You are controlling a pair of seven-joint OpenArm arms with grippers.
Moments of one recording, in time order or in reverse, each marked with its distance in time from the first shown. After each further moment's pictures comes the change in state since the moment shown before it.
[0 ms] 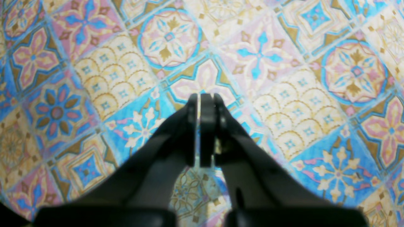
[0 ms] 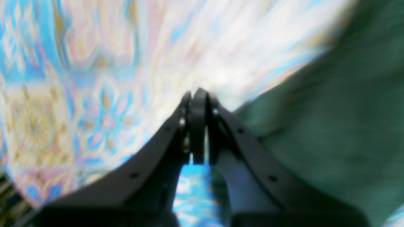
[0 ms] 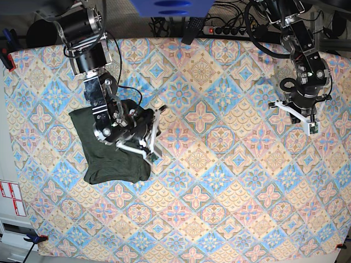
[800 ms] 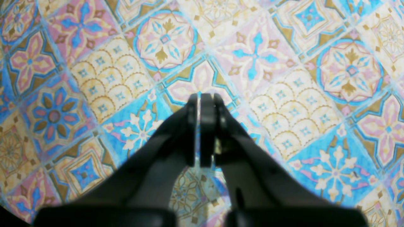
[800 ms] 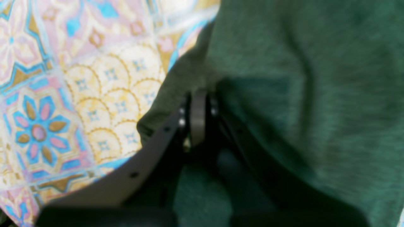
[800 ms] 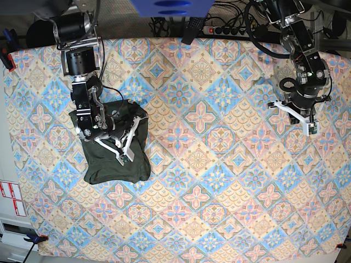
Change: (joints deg) left arm 0.0 0.0 0.1 0.0 -0.2 0.0 -0.1; right arm -0.2 1.3 8.2 -13.3 -0.6 -0.2 7.3
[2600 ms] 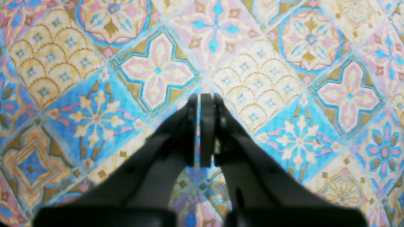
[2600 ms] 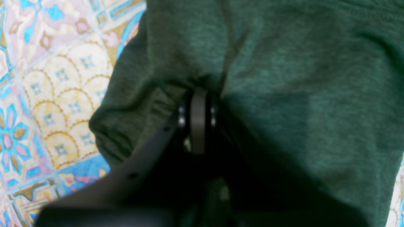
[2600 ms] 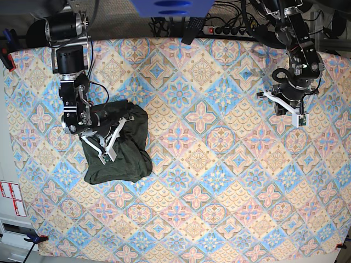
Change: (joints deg) left arm 4.3 0.0 3.2 0.1 -6.4 -0.4 0.2; right arm -0.9 3.9 3.0 -4.5 1.0 0.2 8.6
